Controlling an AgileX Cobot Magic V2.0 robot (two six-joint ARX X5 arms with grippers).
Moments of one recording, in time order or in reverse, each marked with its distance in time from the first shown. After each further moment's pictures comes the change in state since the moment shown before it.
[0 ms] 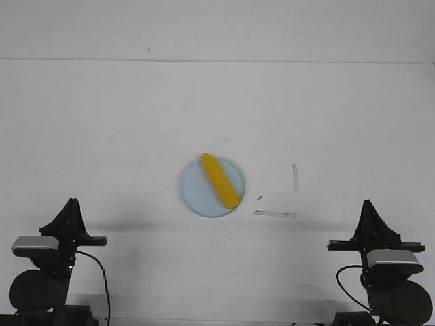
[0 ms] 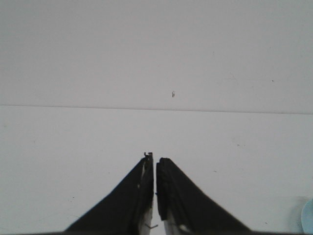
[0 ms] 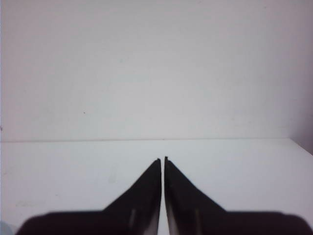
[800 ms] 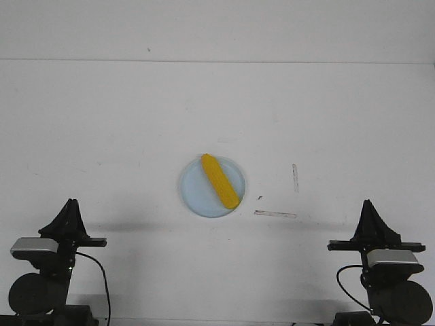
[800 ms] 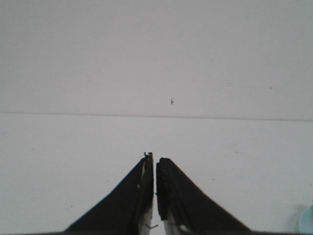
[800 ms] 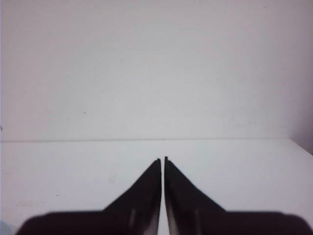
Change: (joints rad) left arm 0.000 -0.026 -0.008 0.016 0.002 0.000; right arm 0.000 0.000 0.000 0.000 0.000 0.000
